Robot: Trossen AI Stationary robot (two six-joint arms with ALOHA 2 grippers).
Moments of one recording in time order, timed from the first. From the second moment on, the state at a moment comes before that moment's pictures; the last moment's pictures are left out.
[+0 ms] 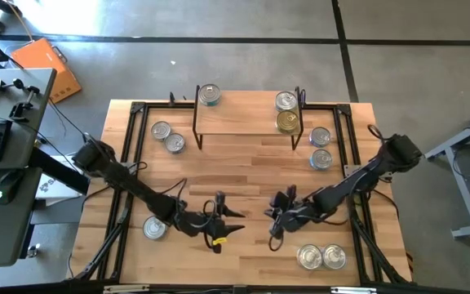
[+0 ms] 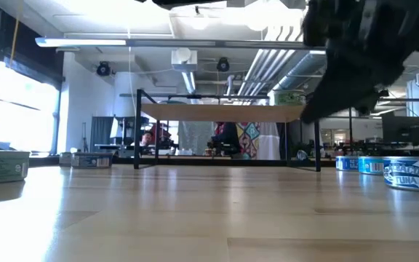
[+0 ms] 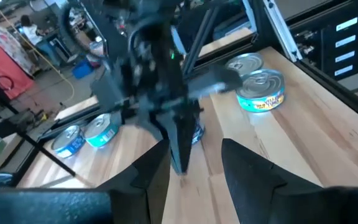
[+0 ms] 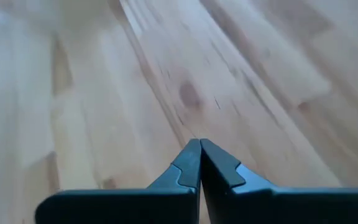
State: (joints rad) left arm -0.54 1.73 0.97 0.45 -0.58 0.25; right arm 0.53 1.58 0.82 -0.12 0.45 0.87
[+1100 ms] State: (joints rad) left arm -0.38 1.91 0.97 0.59 -0.08 0.57; right arm 0.77 1.61 0.82 -0.10 0.59 0.47
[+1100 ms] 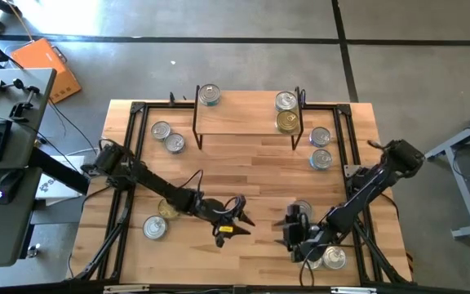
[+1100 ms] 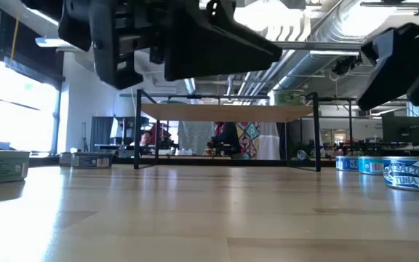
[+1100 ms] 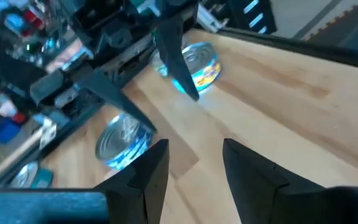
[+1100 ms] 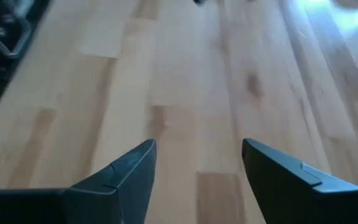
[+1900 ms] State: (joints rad) left arm -0.33 2.08 1.12 0.60 -0.06 0.54; right arm 0.92 1.60 0.83 -0.62 0.68 0.96
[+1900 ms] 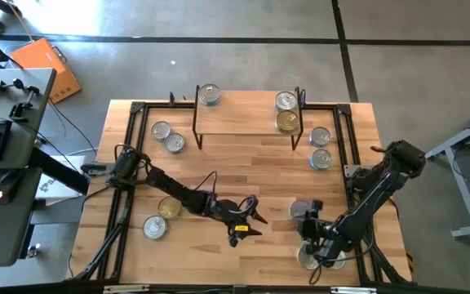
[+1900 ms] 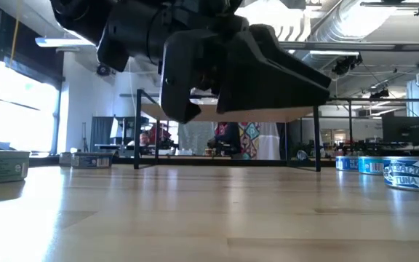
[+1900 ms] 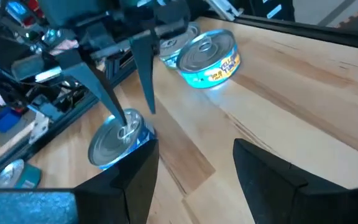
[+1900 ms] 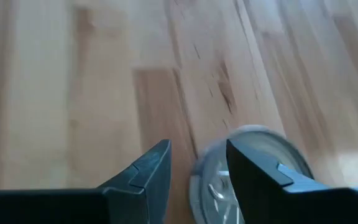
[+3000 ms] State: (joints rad) left arm -0.32 2.08 1.12 0.49 -0.07 0.87; right arm 0.76 1.68 0.70 0.08 0.69 0.61
